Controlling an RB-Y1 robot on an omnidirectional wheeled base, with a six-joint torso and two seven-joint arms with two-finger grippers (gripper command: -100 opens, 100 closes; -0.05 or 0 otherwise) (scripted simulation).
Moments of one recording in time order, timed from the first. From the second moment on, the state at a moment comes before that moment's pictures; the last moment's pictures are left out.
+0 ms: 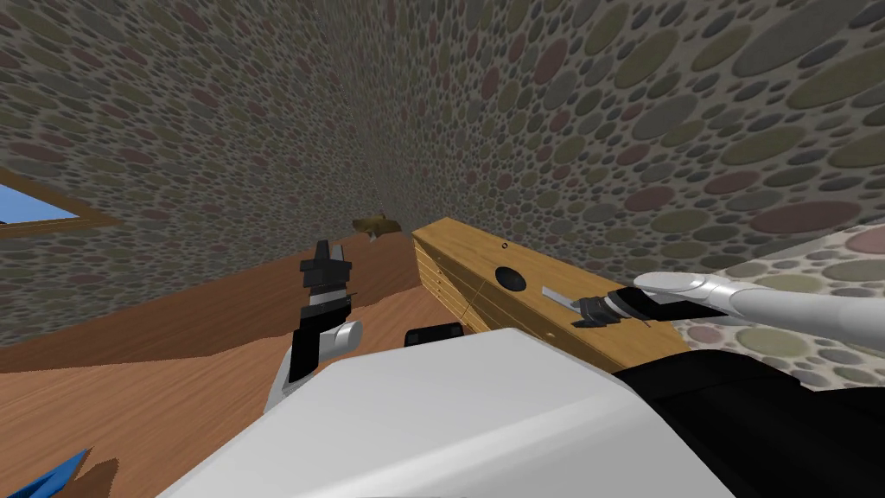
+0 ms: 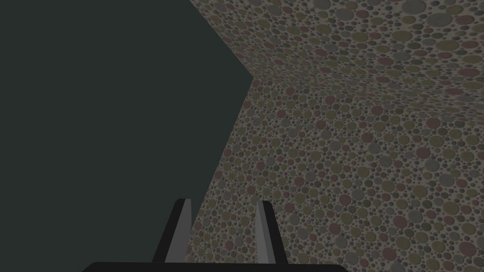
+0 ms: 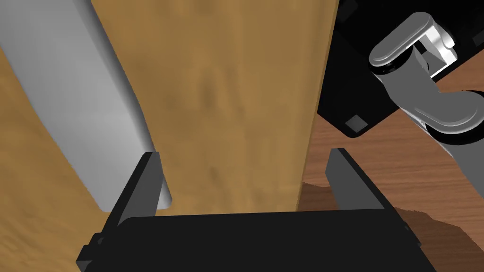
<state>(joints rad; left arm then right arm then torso) 0.46 0.05 0.05 -2.25 0.06 -0.36 0.06 0.42 -1.81 0.60 -1.20 0.62 -0.84 0.06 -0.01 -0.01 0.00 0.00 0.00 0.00</state>
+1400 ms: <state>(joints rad) 0.46 0.05 0.05 -2.25 0.06 -0.36 0.06 0.38 -1.73 0.61 -1.15 0.81 -0.81 -0.11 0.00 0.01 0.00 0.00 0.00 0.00</state>
